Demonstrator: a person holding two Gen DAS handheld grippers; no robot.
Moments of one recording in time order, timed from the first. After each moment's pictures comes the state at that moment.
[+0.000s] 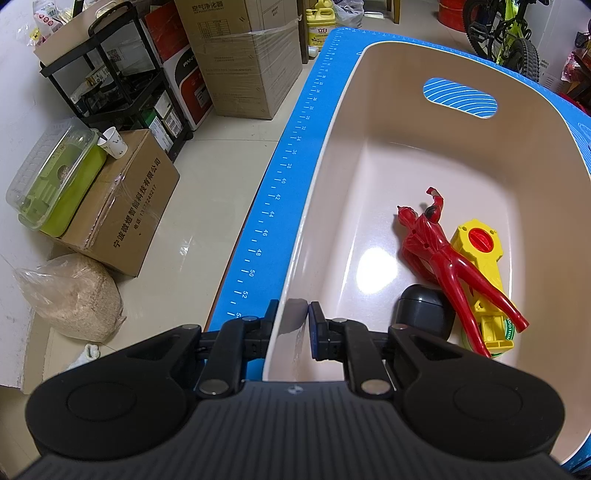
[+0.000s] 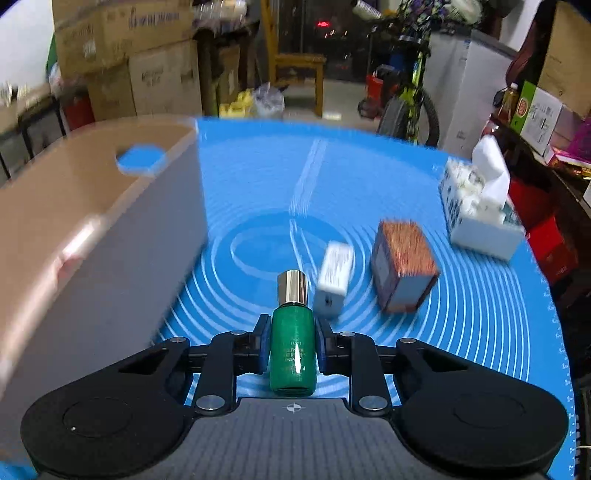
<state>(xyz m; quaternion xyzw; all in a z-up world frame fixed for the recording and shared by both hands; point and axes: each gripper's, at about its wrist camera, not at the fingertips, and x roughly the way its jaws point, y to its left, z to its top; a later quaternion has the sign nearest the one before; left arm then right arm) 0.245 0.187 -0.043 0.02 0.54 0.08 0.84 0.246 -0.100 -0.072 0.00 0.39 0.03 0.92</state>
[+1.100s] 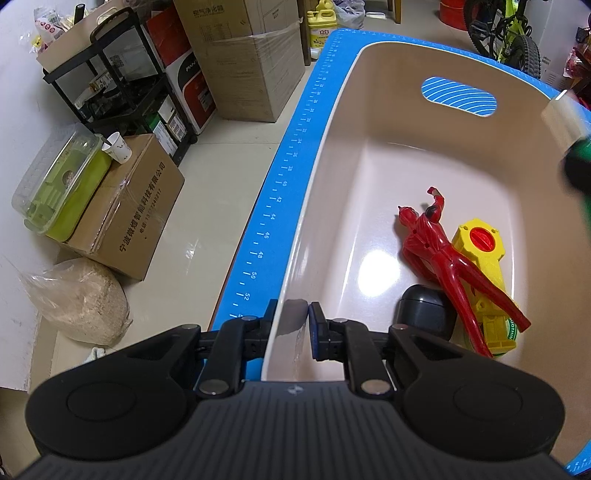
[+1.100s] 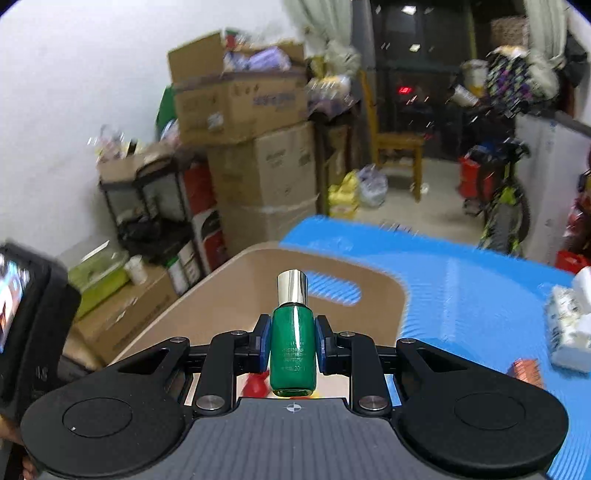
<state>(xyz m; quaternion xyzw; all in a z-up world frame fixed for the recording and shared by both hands) 0.246 0.179 -0.039 0.03 0.54 0.09 0.84 0.237 0.021 0.002 0.00 0.31 0.19 0.93</state>
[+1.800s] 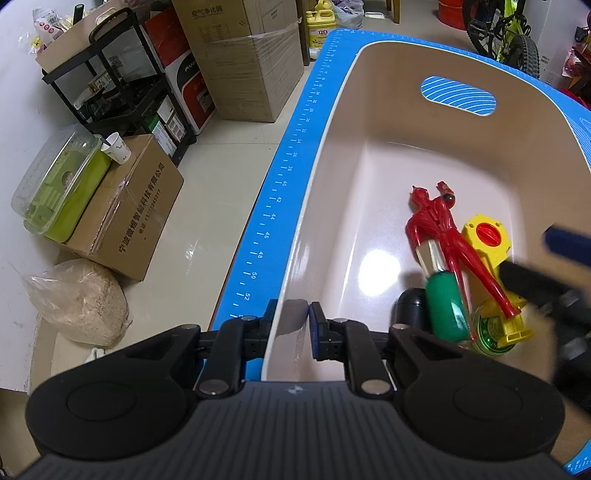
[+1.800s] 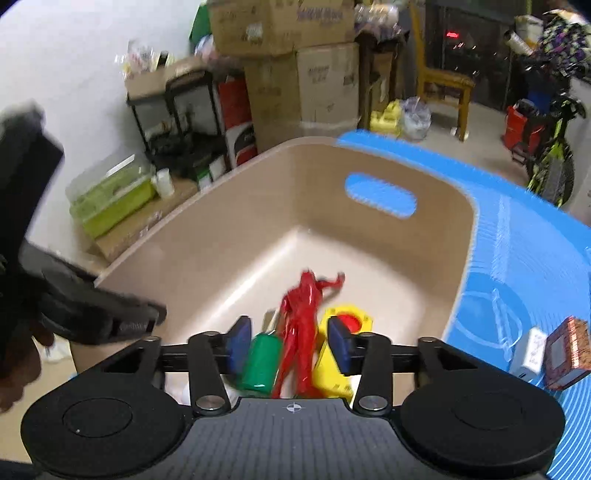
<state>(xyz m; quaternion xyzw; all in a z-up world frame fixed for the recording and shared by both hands) 0.247 0.180 -0.042 0.03 0.54 0.09 0.84 0.244 0.034 -0.027 -0.03 0.39 0.23 0.89</state>
